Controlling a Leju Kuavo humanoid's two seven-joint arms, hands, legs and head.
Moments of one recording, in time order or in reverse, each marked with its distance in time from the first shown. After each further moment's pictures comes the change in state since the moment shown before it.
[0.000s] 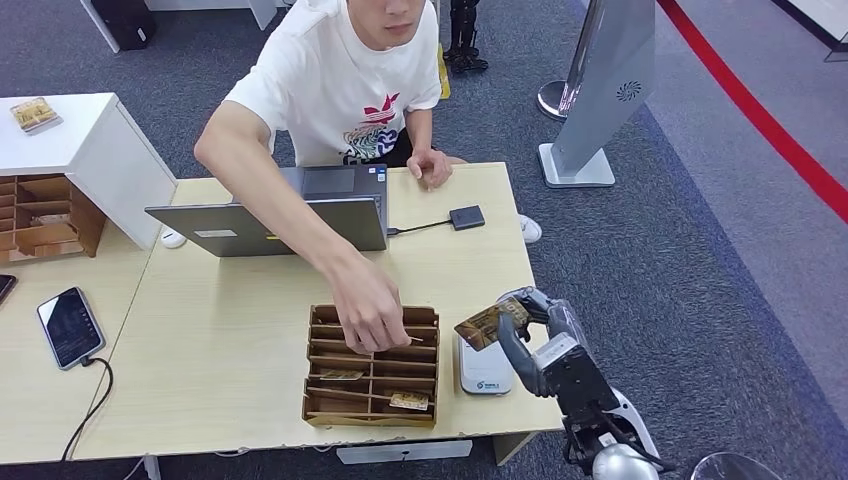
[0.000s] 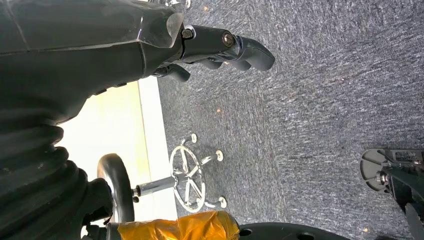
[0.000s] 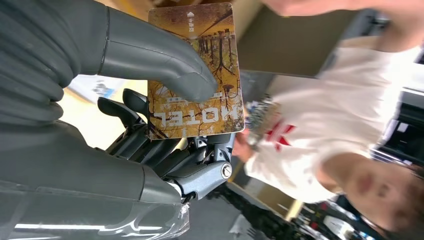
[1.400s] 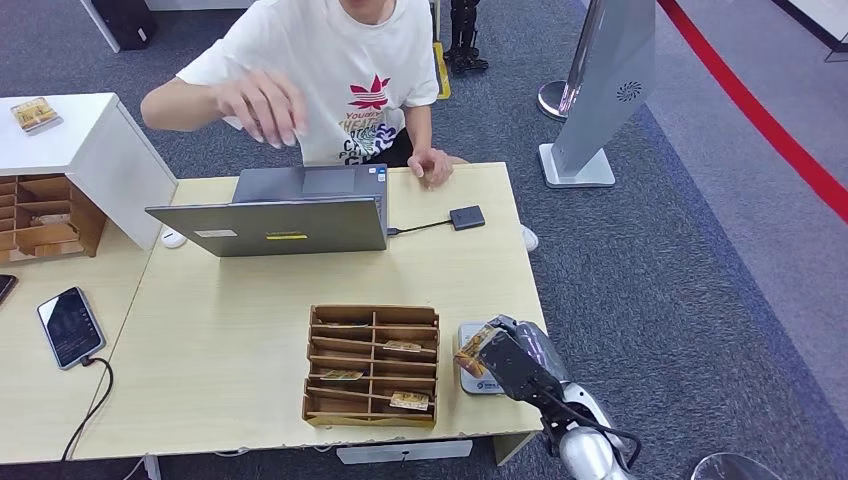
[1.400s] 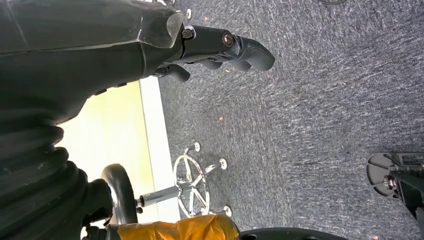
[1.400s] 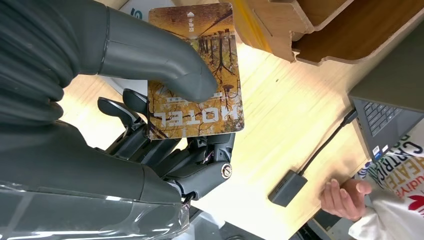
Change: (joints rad) left arm -0.002 0.003 0.001 0.000 -0.048 0.002 0.008; right arm -0.108 -0.013 0.033 0.366 0.151 0.000 0.107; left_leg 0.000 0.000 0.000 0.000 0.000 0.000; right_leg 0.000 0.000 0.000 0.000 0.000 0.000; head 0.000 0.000
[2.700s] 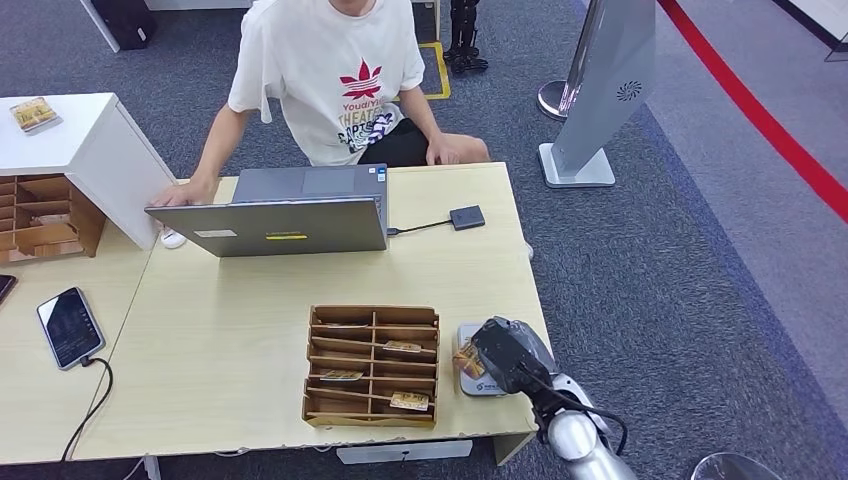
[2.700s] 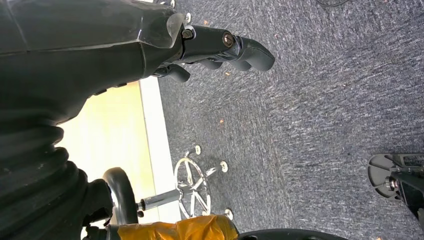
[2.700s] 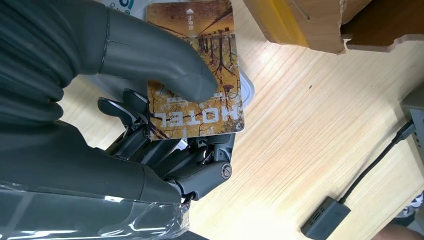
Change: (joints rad) left arm -0.002 0.001 0.000 0.000 -0.017 0.000 0.000; right arm -0.094 0.026 -0.003 0.205 -0.002 0.000 0.021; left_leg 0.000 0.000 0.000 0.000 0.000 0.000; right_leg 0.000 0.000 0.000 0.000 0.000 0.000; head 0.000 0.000
